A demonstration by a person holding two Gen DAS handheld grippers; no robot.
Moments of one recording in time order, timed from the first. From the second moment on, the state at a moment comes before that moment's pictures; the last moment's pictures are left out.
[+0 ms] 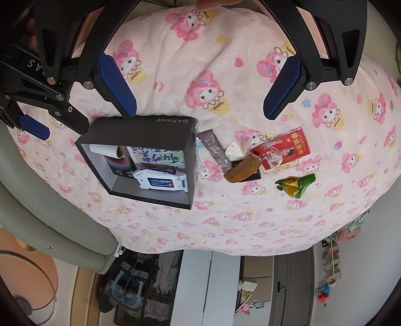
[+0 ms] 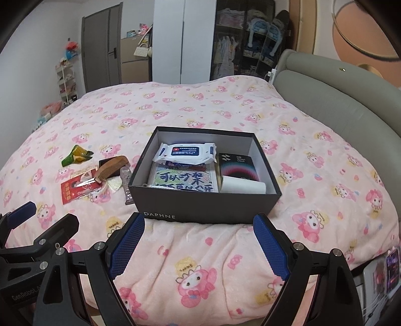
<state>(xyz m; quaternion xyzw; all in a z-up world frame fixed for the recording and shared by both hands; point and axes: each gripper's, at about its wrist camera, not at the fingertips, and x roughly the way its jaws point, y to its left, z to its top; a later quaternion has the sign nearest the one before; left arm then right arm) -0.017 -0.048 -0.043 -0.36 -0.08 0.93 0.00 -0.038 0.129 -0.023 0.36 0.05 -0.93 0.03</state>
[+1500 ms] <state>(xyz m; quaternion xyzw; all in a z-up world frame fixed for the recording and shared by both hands) -0.117 -0.287 -0.218 -0.39 -0.33 0.85 -0.13 -0.239 -0.119 -0.193 0.49 0.13 -0.82 0.27</state>
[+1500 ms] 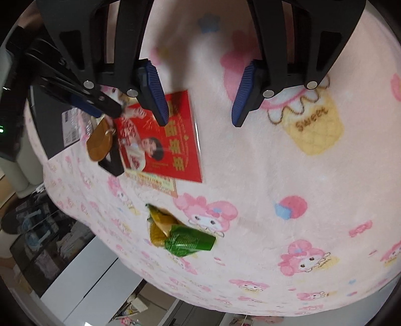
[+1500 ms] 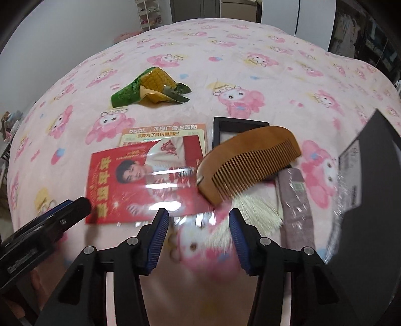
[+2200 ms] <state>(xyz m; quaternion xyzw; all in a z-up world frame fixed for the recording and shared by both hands) -0.123 -0.286 -0.219 -0.40 -0.31 0.85 -0.13 -0.244 -0.123 -0.201 0.51 0.08 -0.80 0.30</state>
